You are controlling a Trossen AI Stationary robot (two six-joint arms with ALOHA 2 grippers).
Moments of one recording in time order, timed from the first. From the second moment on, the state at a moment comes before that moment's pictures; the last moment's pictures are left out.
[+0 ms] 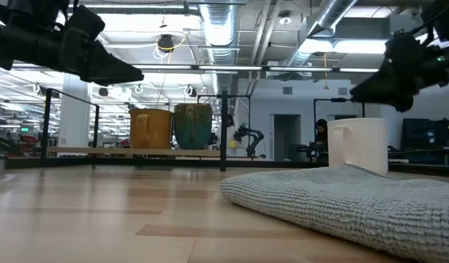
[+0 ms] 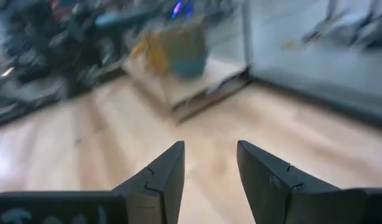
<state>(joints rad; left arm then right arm) 0.06 0.63 0.14 0.36 -0.22 0.12 -0.11 0.17 0.13 -0.24 0.29 0.28</state>
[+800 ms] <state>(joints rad) 0.02 0.63 0.14 0.36 -0.25 0.14 -0.08 0.68 0.48 -0.56 0.16 0.45</state>
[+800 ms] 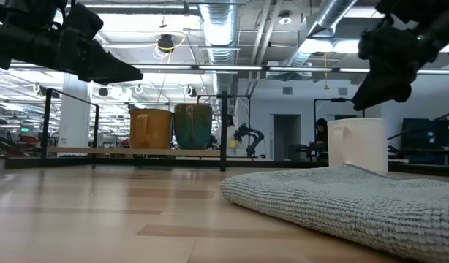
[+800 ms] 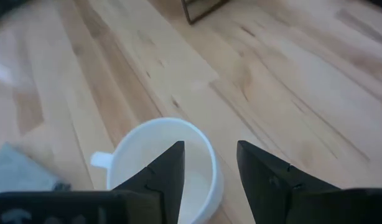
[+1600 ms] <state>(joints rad) 0.02 0.63 0.14 0.35 -0.25 0.12 -0.08 1.11 0.69 -0.76 0.12 0.48</state>
